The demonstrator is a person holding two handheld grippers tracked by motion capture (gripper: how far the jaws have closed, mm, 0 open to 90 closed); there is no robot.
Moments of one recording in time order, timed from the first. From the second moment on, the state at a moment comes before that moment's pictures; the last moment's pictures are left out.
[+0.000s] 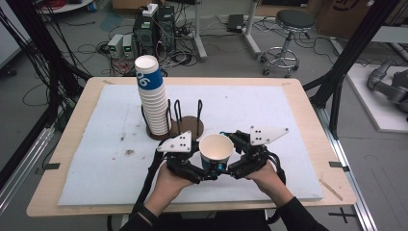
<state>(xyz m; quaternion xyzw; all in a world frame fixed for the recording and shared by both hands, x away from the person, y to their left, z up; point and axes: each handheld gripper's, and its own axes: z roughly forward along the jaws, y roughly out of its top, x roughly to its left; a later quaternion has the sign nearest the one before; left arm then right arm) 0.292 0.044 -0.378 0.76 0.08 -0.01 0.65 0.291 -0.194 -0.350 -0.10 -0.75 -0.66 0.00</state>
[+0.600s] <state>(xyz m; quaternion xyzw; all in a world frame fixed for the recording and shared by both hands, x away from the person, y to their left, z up) 0.292 0.047 -0.378 0.76 0.09 0.01 0.64 0.290 -0.198 -0.348 -0.10 -0.75 -0.65 -0.03</state>
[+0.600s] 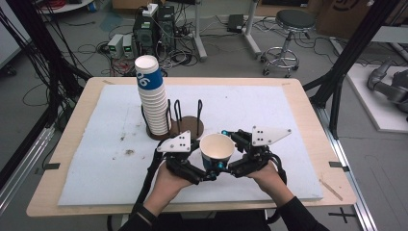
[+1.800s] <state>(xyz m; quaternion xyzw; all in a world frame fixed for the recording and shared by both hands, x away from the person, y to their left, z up) 0.295 0.163 -0.389 0.73 0.23 0.18 0.62 0.311 -0.250 -0.353 -0.17 -0.73 -0.66 -0.10</state>
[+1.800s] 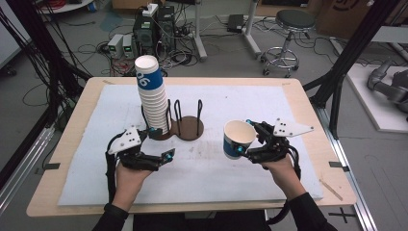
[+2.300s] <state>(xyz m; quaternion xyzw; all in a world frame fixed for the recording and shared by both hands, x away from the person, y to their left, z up) 0.293 0.159 -0.388 0.73 0.23 0.19 0.62 0.311 -0.257 -0.354 -0.18 -0.73 -0.65 -0.11</state>
